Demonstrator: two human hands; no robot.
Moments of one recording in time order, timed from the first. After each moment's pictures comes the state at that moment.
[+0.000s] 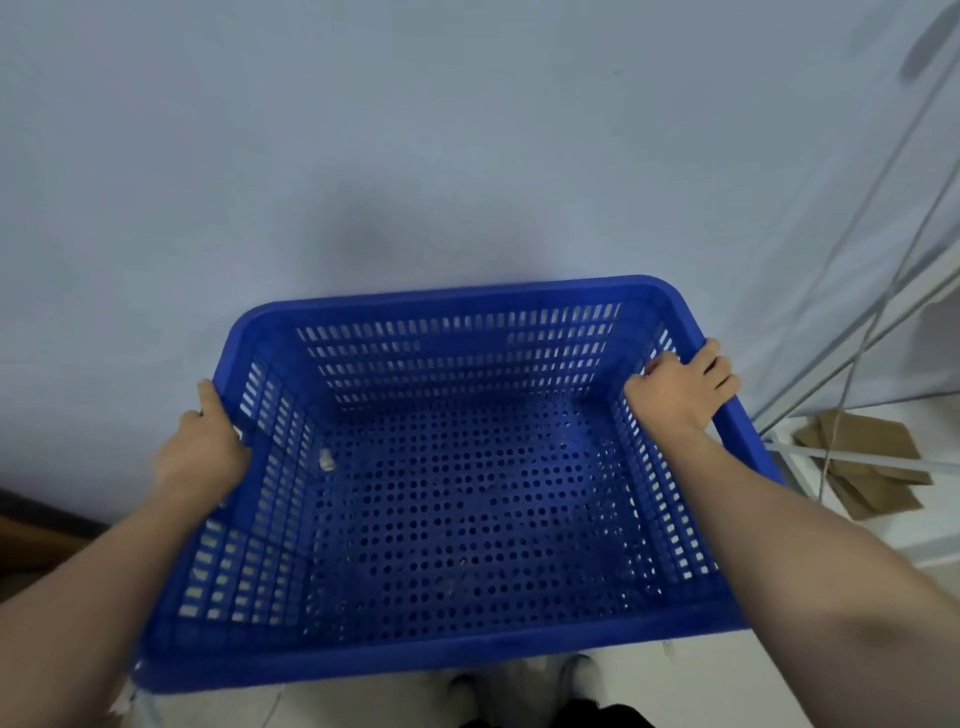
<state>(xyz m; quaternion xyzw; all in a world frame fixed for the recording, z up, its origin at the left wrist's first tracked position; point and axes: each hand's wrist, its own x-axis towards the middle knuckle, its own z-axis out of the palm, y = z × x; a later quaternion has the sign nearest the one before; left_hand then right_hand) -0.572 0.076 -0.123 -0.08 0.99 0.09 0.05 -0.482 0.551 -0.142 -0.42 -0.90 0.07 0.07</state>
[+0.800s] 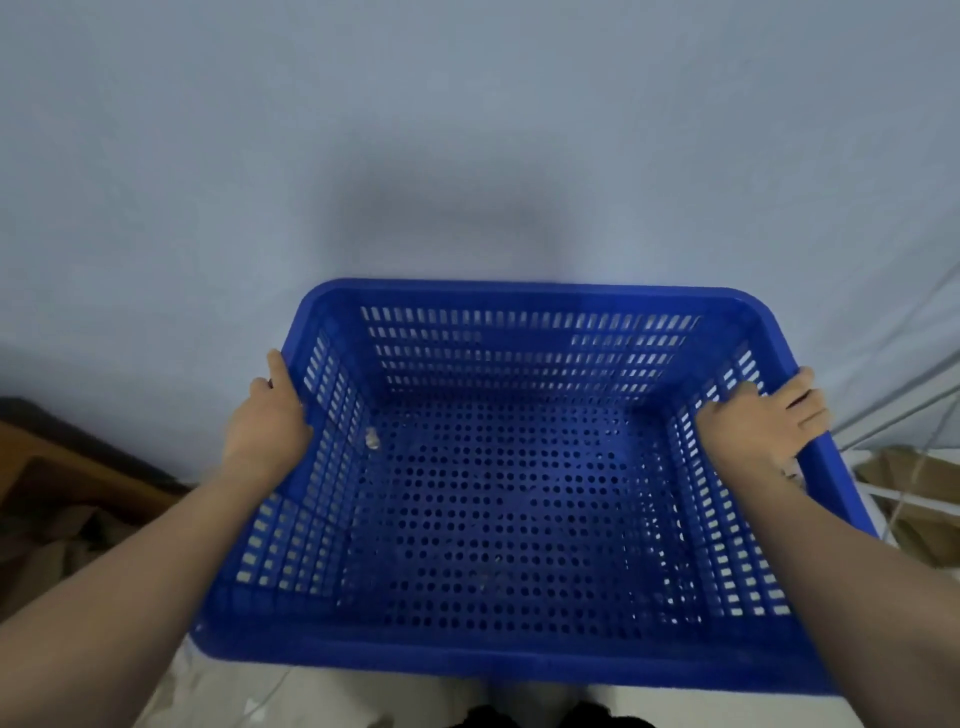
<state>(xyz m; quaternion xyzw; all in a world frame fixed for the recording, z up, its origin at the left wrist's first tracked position) -0.574 0.069 -0.129 -0.05 1.00 0.08 0.03 -0.478 0.544 -0.152 -0.45 -0.89 -0.02 0.02</state>
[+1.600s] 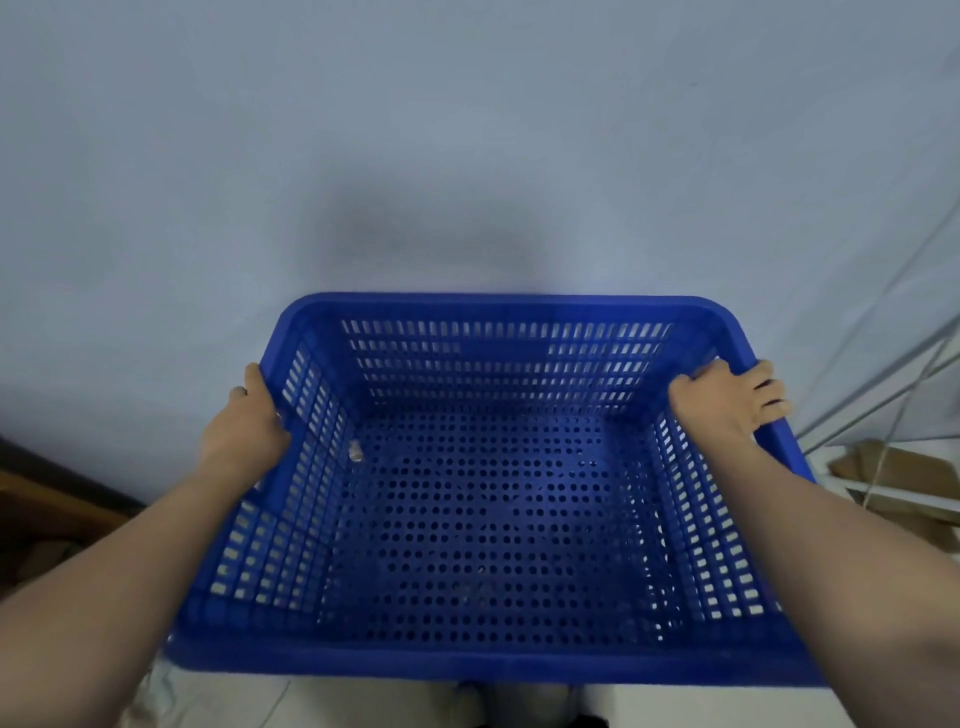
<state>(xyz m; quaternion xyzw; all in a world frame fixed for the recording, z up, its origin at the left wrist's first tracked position) -0.591 0.062 -0.127 -0.04 0.99 0.12 0.03 -0.504 0.542 -0.129 -0.49 -0.86 0.13 0.04</state>
